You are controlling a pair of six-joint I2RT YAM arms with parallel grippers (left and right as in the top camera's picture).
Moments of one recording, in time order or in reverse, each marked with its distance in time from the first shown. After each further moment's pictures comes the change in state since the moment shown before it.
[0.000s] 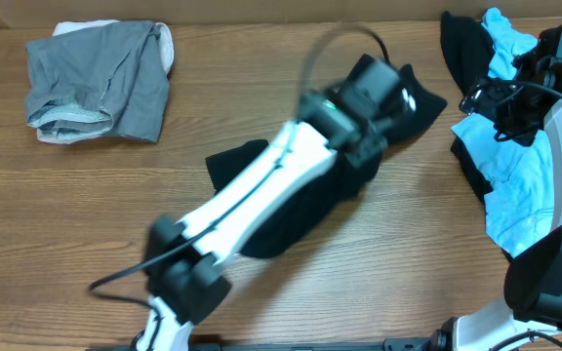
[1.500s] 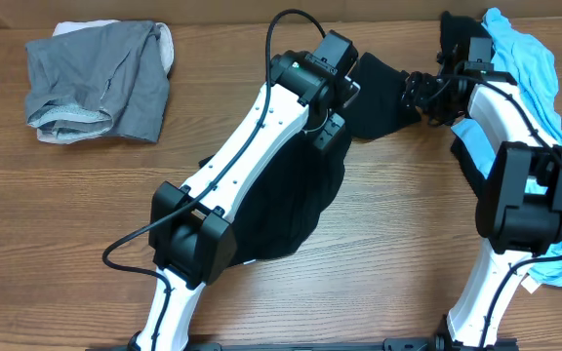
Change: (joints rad) left arm 0.158 0.186 0.087 -0.204 0.109 -0.085; right arm 0.149 0.407 0.000 0.468 -0.122 0.039
